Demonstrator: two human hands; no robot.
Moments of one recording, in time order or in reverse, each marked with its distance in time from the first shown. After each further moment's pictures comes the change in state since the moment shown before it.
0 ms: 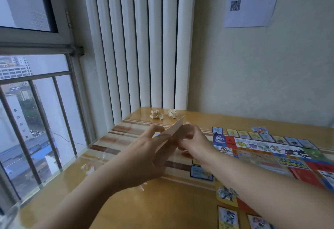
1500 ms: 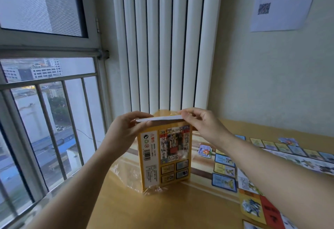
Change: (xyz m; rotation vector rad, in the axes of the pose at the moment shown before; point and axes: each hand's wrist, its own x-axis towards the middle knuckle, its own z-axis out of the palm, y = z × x) left_hand -0.010 -0.077 -0.034 -0.570 0.492 -0.225; right_hand 0.033 -0.048 0.016 -0.143 -0.204 -0.382
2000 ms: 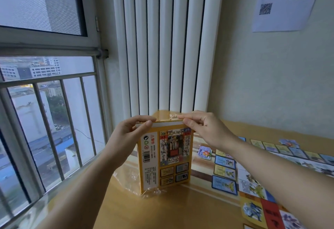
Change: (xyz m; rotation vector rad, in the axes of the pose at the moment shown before) left_hand -0.003 -0.007 0.012 -0.298 0.005 -0.116; right_hand 0.001 0.006 -0.008 -0.229 -0.050 -0.130
